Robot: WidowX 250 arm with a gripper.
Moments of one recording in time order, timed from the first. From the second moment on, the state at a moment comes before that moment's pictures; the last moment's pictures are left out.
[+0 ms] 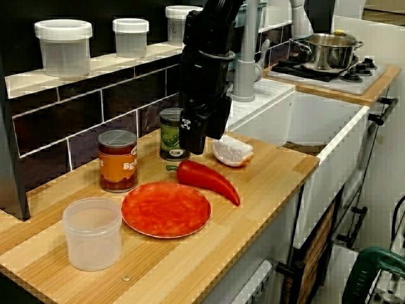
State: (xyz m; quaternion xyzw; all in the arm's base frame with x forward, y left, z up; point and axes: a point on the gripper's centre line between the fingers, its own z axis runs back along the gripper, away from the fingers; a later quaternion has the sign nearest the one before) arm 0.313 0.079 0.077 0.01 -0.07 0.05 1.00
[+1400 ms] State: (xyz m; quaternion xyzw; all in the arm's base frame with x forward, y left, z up) arm 0.293 0.015 0.077 -0.03 -0.09 0.03 1.00
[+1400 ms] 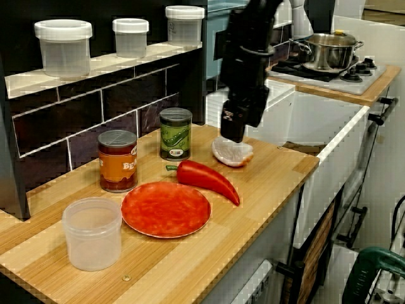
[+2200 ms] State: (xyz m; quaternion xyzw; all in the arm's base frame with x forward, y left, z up) arm 0.282 -0.008 0.052 0.00 -0.12 0.00 0.99
